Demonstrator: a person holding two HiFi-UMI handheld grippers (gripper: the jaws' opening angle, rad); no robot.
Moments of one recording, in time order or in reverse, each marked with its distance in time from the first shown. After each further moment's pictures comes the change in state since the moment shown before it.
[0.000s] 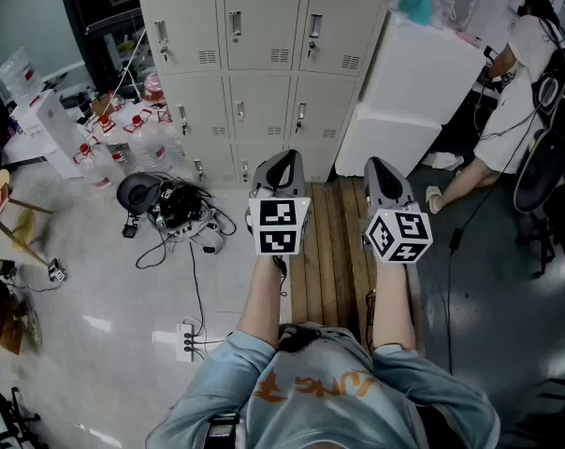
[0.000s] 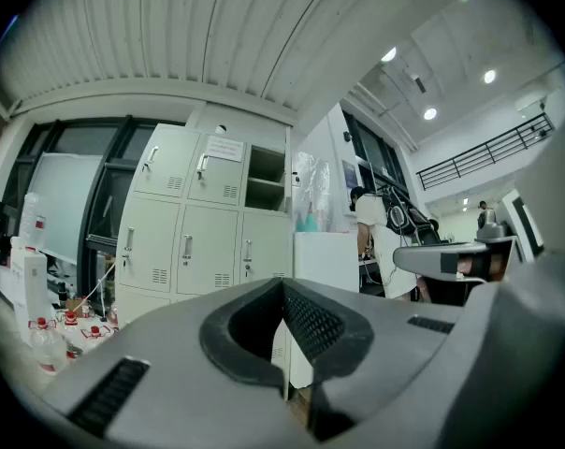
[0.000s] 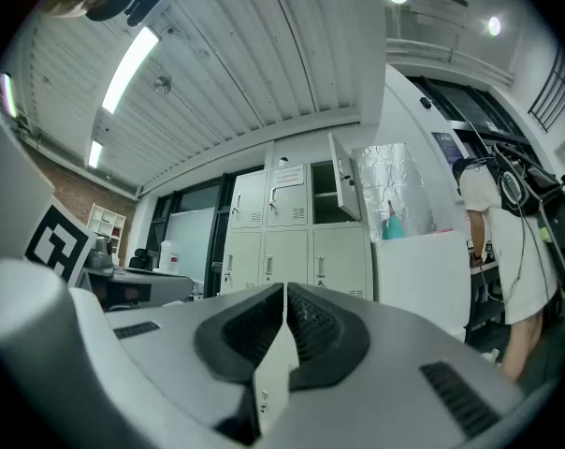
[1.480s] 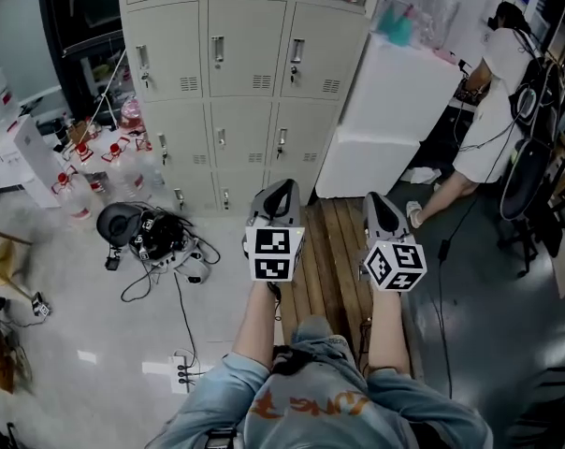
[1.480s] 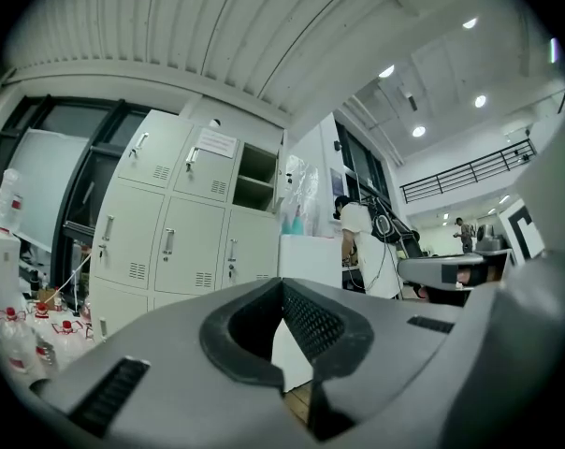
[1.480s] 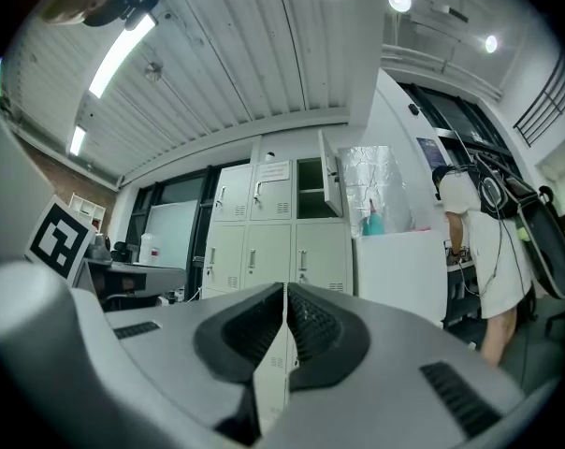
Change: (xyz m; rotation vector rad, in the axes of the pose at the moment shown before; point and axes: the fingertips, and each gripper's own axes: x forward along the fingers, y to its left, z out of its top) left arm 0.024 0.014 -0.006 -0.029 -0.036 -0.122; right arm 0.005 -0.010 -0.017 0.002 0.008 -0.116
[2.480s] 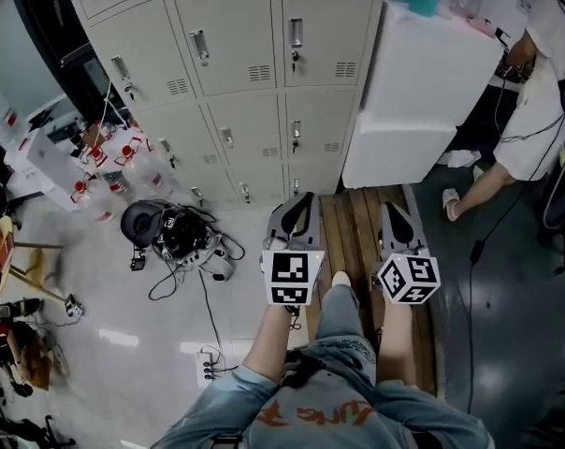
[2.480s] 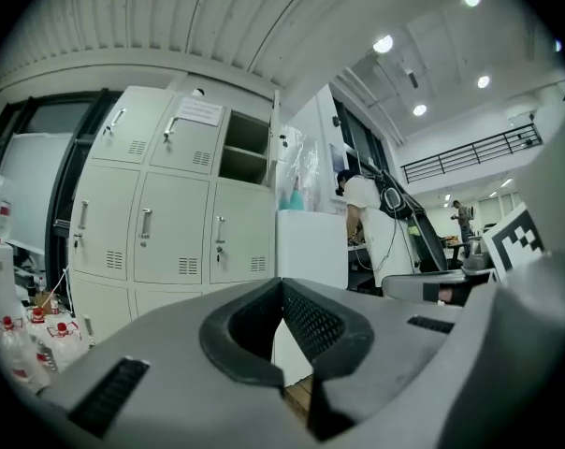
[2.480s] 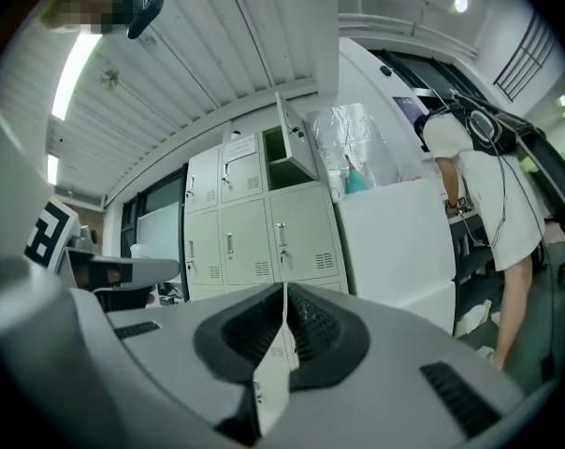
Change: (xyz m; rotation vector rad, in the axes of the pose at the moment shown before) left arm 0.117 -0.021 -0.047 0.045 0.106 0.008; right arm 0.090 -0.092 -0.083 0.175 0.090 0.000
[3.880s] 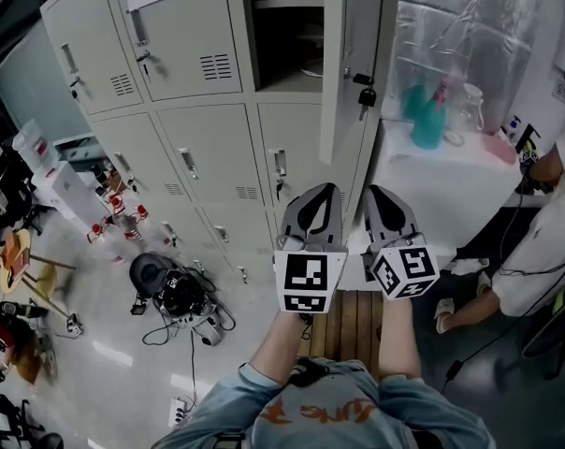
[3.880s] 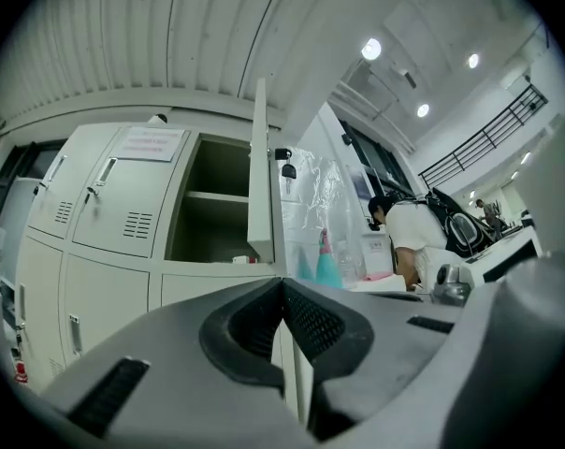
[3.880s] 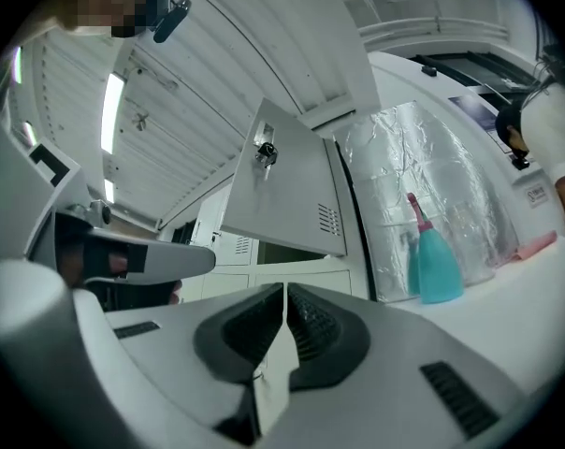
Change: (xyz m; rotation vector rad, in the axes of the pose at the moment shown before) left arm 0.296 0.005 0.273 0.092 -0.215 0.151; right arm 0.286 -0.096 0.283 -0.113 -0.240 0.364
